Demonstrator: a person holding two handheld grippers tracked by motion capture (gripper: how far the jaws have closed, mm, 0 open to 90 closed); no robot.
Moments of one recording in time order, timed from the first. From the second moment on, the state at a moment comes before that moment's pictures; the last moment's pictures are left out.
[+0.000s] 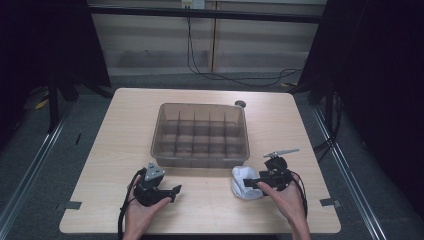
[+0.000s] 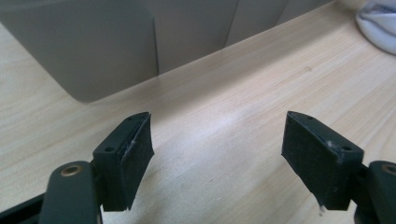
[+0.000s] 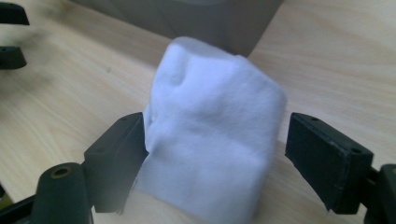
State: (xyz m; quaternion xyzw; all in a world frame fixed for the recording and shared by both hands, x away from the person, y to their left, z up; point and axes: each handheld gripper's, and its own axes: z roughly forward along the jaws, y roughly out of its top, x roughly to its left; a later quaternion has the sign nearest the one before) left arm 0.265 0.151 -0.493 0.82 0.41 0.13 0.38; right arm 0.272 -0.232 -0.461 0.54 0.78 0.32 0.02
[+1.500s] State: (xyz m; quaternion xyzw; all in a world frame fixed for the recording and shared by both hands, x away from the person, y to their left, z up) left arm 0.225 0.185 -0.502 0.71 0.37 0.29 0.52; right arm 0.295 -0.155 -0.472 0.46 0.88 0.10 0.01
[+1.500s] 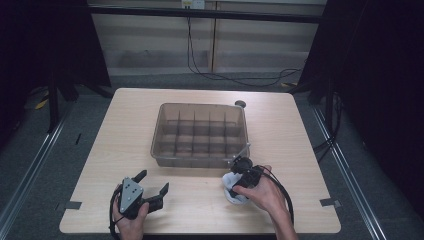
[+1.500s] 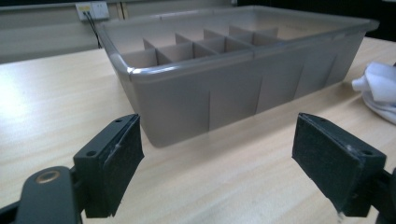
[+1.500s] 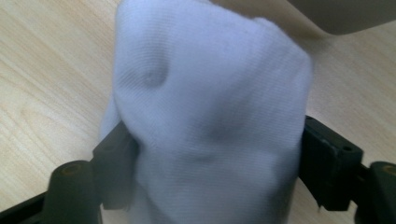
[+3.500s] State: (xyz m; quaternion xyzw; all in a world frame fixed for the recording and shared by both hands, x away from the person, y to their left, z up) left arm 0.235 0.185 -0.504 0.69 0.36 0.35 0.53; right arm 0.290 -0.186 -0.420 0.48 0.85 0.21 0.00
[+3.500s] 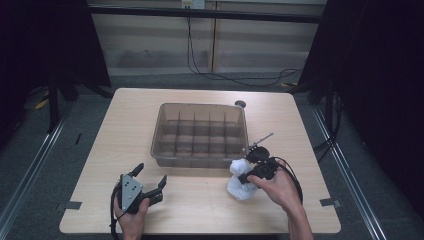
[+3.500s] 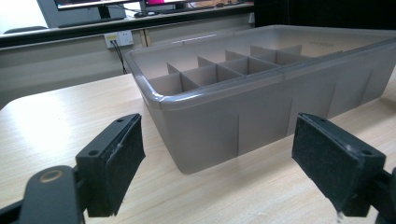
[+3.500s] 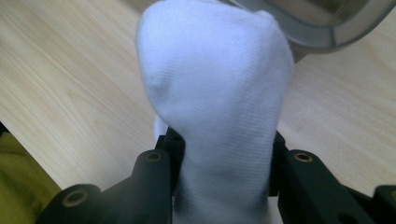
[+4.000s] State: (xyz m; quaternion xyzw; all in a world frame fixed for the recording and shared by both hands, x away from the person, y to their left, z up) left arm 0.235 0.185 -0.504 0.69 0.36 0.35 0.53; right arm 0.291 -0.179 -0.380 0.45 0.86 0.25 0.02
